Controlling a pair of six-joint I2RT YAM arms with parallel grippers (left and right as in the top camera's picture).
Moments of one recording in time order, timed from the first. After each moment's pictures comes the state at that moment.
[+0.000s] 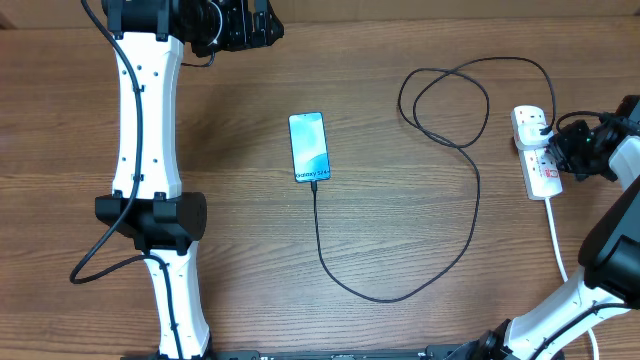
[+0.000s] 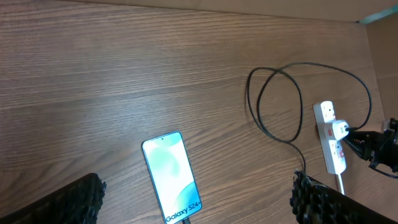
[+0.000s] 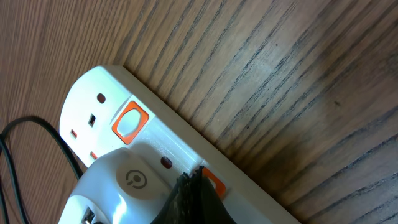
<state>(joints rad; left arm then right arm) -0.08 2.31 2.77 -1.45 0.47 -0.18 -0.55 2.04 1.36 -0.51 -0.33 0.49</state>
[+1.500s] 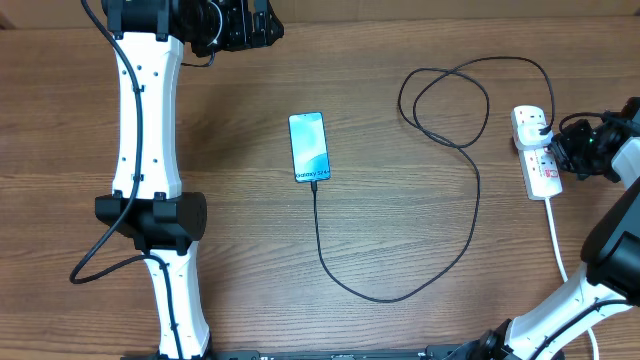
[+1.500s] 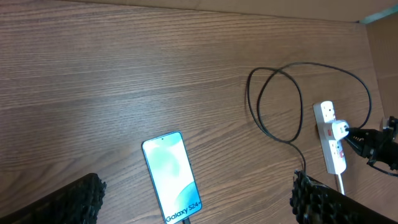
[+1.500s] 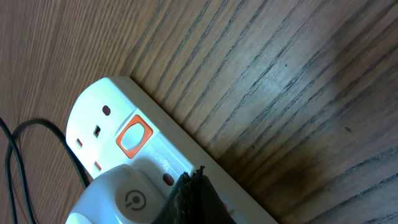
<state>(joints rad) -0.08 2.31 2.77 -1.45 0.47 -0.18 -0.57 2.06 1.37 -0.49 -0.38 0.46</state>
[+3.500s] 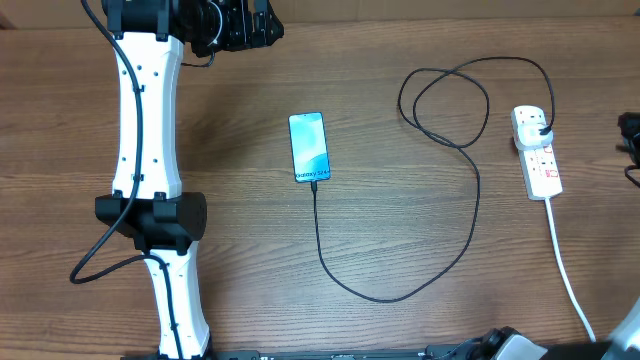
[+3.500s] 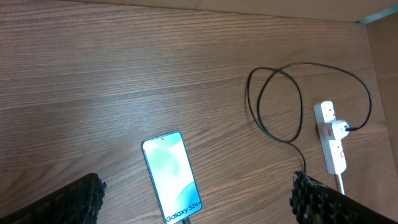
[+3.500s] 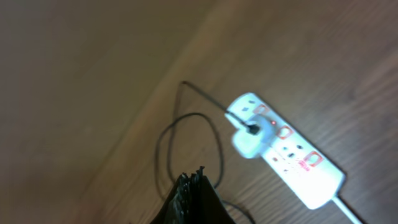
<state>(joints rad) -0.08 2.31 2.77 -1.45 0.47 -0.18 -0.71 1.37 1.36 -0.74 -0.58 0.41</state>
